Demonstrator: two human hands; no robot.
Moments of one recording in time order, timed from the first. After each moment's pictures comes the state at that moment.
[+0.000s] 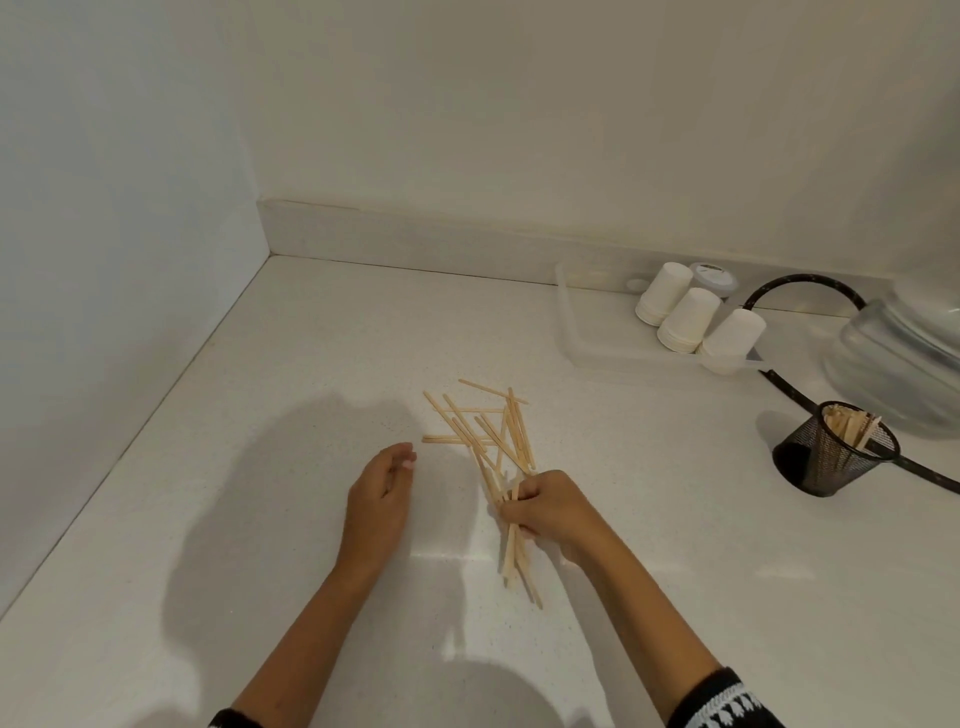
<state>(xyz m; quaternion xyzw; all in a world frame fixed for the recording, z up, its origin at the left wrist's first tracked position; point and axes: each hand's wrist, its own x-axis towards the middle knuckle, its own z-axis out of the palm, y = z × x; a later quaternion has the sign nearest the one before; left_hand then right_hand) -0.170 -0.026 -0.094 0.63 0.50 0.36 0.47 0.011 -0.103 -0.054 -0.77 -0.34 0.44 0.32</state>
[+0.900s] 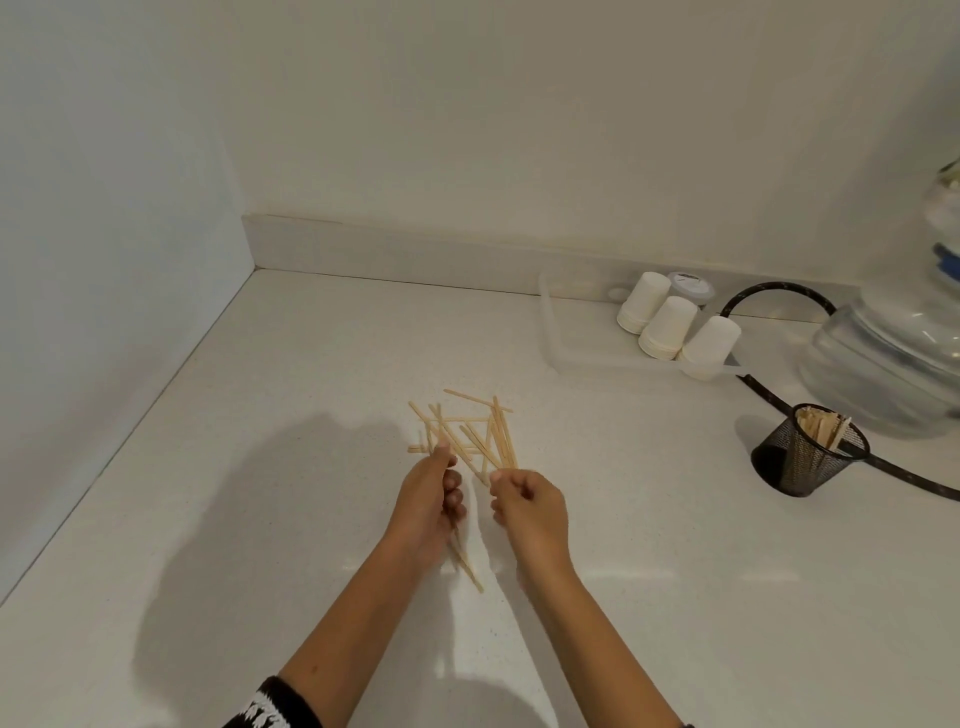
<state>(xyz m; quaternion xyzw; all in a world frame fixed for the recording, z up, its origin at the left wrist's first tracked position) -0.108 -0.037 -0.062 0.31 0.45 0.32 0.77 -0.028 -0.115 -0.045 -0.75 -0.20 0.32 0.55</state>
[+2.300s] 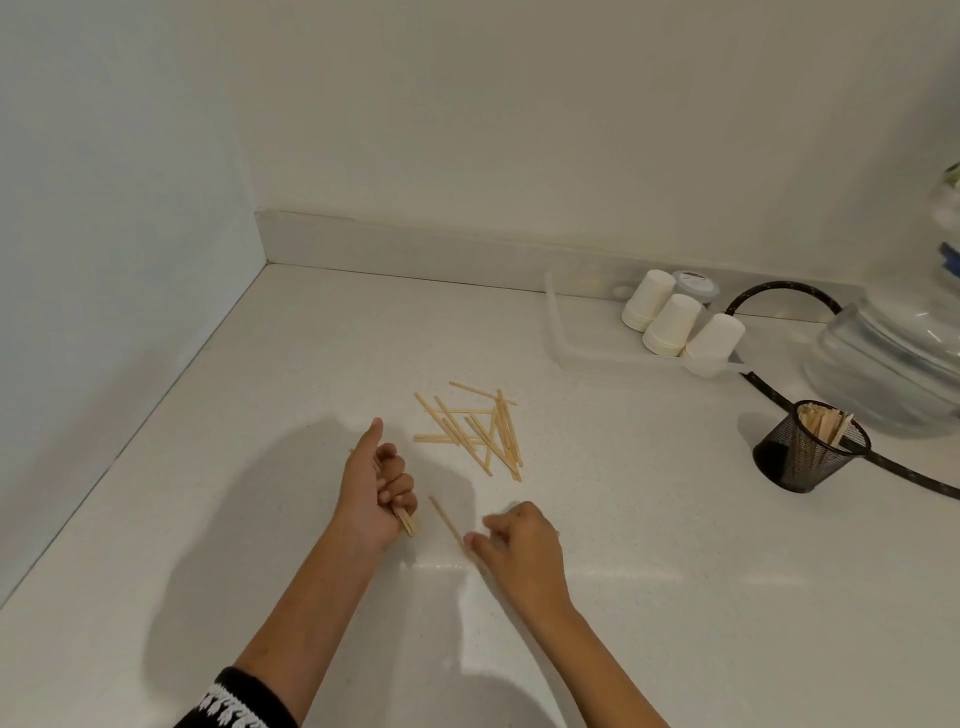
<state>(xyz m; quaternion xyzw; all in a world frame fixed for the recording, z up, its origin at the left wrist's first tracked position) -0.159 -0.014 -0.066 0.16 0.42 0.37 0.81 -0.040 -0.146 -0.071 -0.81 -0.45 0.22 0.29</state>
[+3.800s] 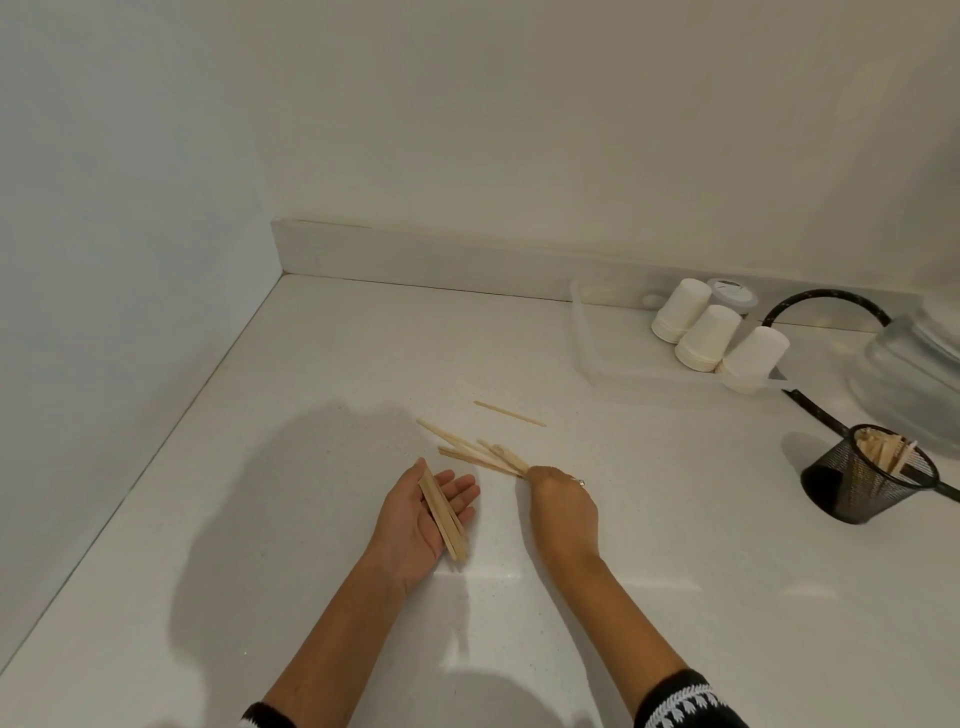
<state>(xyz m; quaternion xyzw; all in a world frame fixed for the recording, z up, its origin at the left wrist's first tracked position) -0.149 0.005 -0.094 0.16 0.39 0.31 0.85 0.006 -0.065 -0.091 -0.86 -0.50 0.01 0.11</state>
